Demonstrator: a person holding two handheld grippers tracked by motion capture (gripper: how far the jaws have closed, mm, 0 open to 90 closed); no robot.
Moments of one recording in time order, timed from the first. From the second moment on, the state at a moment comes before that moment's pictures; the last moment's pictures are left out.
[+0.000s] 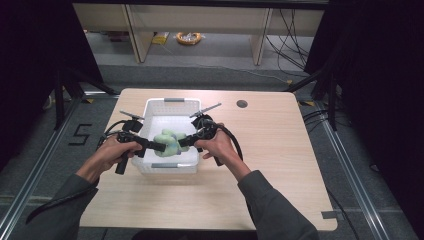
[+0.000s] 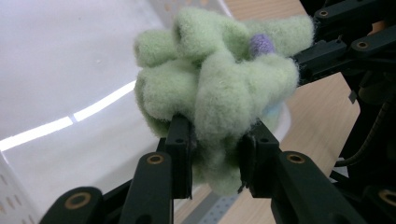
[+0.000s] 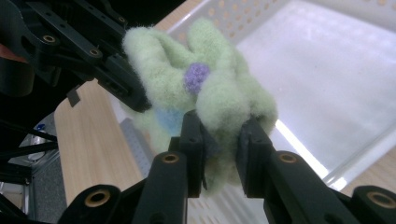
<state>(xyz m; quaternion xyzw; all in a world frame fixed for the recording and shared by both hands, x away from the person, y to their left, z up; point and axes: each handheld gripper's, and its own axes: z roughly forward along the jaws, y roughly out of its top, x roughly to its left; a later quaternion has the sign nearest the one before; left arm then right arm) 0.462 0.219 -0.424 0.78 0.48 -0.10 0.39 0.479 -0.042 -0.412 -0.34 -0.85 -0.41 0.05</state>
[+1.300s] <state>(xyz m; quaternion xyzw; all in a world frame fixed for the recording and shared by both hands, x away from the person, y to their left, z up) 0.475 0.206 -0.436 0.82 0.49 -0.02 0.31 0.493 -0.009 -0.444 -0.38 -0.88 -0.28 0.03</state>
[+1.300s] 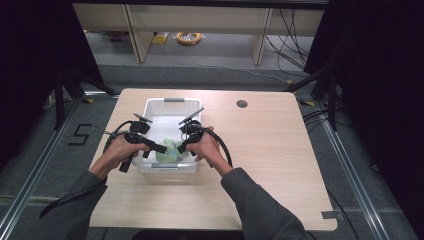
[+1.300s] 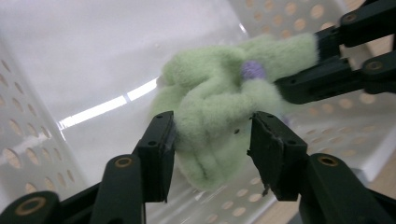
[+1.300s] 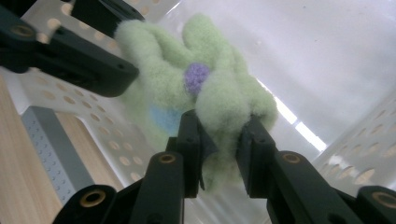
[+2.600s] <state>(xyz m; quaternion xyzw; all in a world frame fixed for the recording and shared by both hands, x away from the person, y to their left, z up) 0.426 0.180 -0.396 0.80 0.45 0.02 0.39 0.478 -0.045 -0.404 -0.37 -0.86 -0.34 0.02</state>
